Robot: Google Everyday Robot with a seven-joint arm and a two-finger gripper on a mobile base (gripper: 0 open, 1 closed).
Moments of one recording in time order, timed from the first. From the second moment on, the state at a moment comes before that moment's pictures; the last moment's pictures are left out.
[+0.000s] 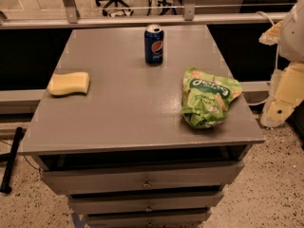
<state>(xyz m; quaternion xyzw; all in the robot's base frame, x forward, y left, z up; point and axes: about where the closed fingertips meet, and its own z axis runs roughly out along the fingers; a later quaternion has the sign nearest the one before) 0.438 -0.216 0.977 -0.60 0.78 -0.04 0.16</state>
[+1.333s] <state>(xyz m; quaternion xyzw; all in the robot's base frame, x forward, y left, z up) 0.474 -0.209 0.910 -0.57 0.80 0.01 0.19</state>
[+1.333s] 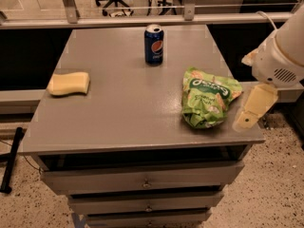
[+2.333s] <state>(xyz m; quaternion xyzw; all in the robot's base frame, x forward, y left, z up) 0.502 -0.176 0.839 -0.54 0.82 0.05 0.19</state>
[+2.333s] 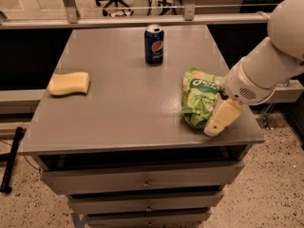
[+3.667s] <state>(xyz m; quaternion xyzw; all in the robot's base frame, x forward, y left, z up) 0.533 -0.162 0.862 -0.54 0.82 0.02 0.21</state>
